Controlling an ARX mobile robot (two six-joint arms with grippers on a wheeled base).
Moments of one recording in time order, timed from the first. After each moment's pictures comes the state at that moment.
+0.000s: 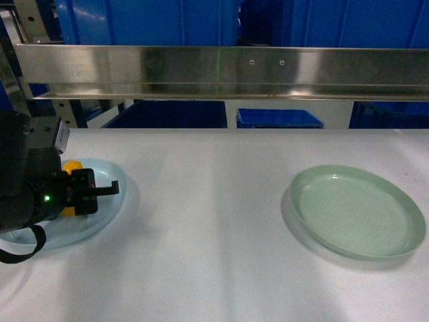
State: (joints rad) left arm -0.09 2.08 0.81 0.69 -0.15 -0.14; right arm 0.26 1.14 0.41 0.73 0.27 -0.12
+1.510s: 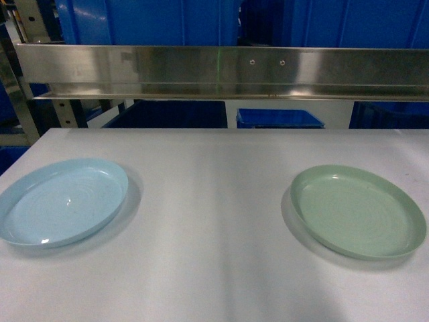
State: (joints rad) left arm -0.09 1.32 0.61 0.69 -0.07 0.08; right arm 0.26 1.14 0.41 0.73 0.27 -0.12
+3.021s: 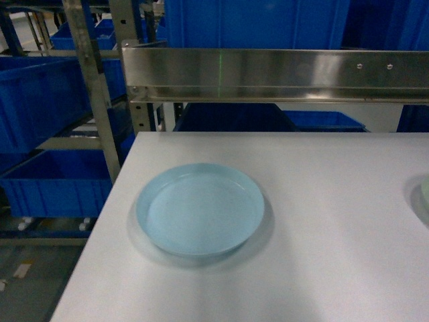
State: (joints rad) left arm -0.07 1.32 0.61 0.70 -0.07 0.09; right arm 0.26 1.14 0.41 0.73 0.27 -0.12
